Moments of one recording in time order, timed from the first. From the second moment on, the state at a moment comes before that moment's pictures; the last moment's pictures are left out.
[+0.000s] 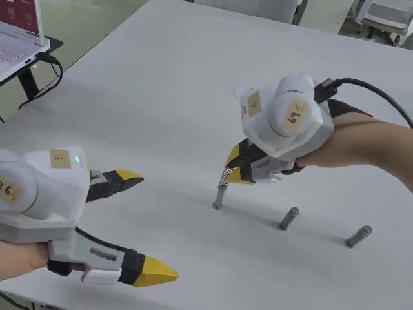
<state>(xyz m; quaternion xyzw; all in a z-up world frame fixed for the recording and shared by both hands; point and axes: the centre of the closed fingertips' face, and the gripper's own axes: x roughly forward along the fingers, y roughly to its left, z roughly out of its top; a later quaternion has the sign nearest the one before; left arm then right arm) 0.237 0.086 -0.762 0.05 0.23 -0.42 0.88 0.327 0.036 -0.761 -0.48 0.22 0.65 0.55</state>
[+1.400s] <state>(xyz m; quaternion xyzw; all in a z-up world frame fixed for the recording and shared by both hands) 0.237 0.097 -0.769 0.05 0.24 -0.41 0.88 0.330 0.043 -0.816 -0.46 0.28 0.65 0.54</state>
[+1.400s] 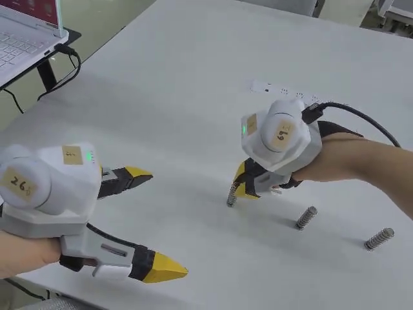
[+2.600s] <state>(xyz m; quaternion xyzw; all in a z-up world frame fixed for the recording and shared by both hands) 0.247 0.085 -0.759 0.07 0.24 -0.41 0.88 0.337 0.029 -0.788 -0.44 0.25 0.64 0.58</state>
